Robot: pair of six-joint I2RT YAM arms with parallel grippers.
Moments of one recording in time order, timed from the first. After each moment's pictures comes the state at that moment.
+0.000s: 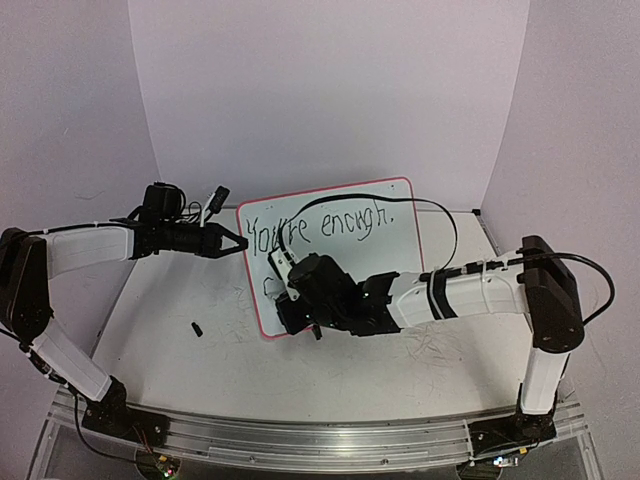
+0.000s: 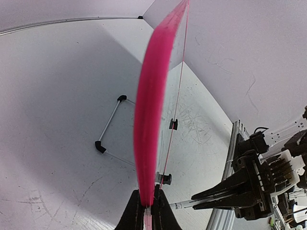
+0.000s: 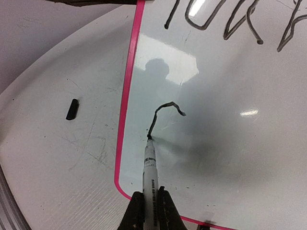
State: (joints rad) left arm -0.33 1.51 0.98 -0.05 0.85 -0.20; right arm 1.17 1.93 1.35 -0.04 0.31 0.30
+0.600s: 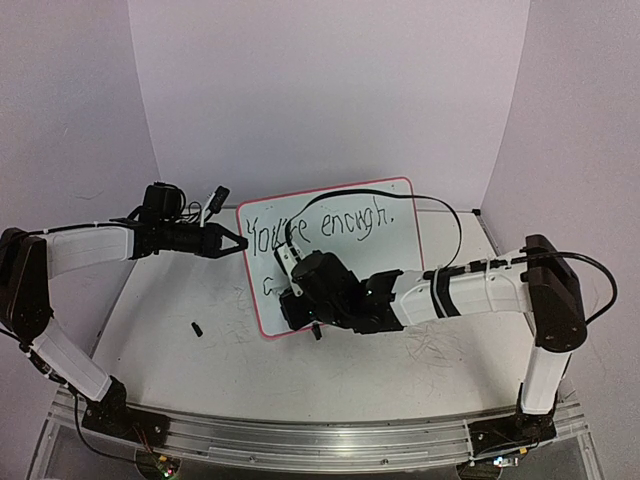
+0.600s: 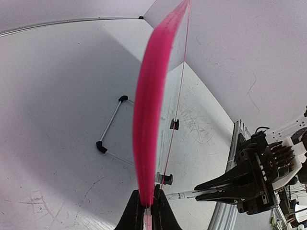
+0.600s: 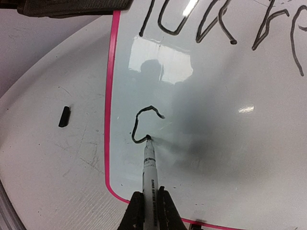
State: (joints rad) left arm -0.33 1.51 0.98 -0.05 0.85 -0.19; right arm 1.16 1.92 1.34 -0.04 0.34 0.32
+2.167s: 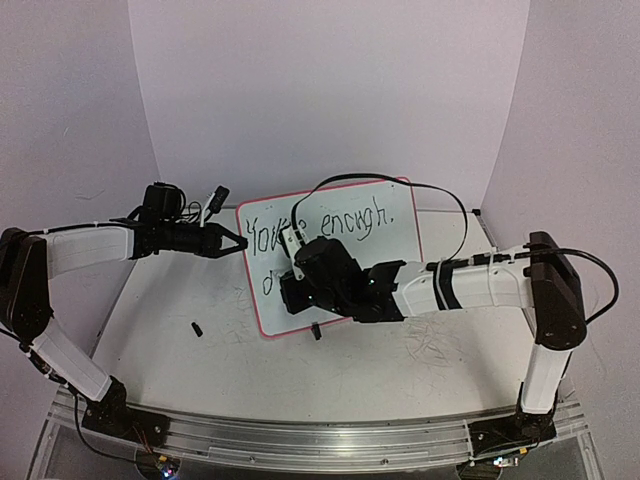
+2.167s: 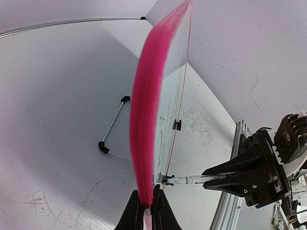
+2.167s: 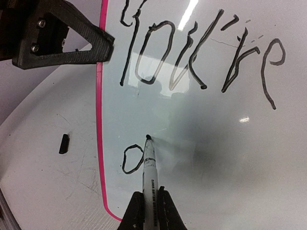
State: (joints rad) left arm -0.33 1.51 0.98 -0.05 0.84 -0.18; right arm 1.13 1.91 1.38 0.00 0.37 0.33
